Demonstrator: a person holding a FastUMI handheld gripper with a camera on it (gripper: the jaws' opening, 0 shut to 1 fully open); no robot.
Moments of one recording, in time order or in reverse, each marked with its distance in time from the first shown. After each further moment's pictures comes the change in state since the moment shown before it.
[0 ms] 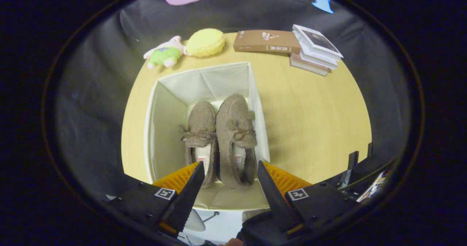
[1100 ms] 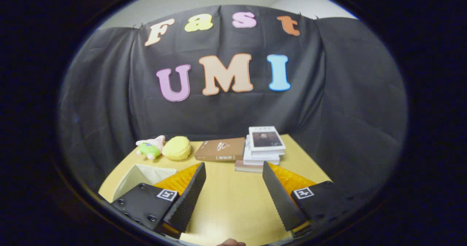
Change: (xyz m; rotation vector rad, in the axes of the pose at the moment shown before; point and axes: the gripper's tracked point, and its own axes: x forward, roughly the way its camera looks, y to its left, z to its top) arm -0.128 -0.219 0.128 -0.035 -0.980 -0.054
